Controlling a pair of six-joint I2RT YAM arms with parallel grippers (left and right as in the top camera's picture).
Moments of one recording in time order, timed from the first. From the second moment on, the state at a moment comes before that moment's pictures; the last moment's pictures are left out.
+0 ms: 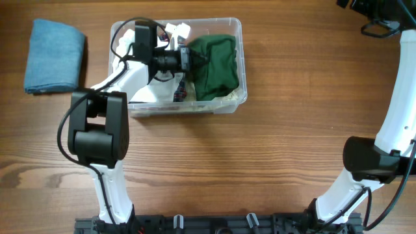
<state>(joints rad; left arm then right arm) -0.16 2.15 1.41 -0.08 1.03 -0.34 -0.13 1.97 2.53 -1.40 -0.04 0.28</state>
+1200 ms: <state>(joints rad) -0.21 1.79 1.42 -0.40 0.47 -0.11 -0.13 1.97 2.53 -1.40 -0.04 0.28</state>
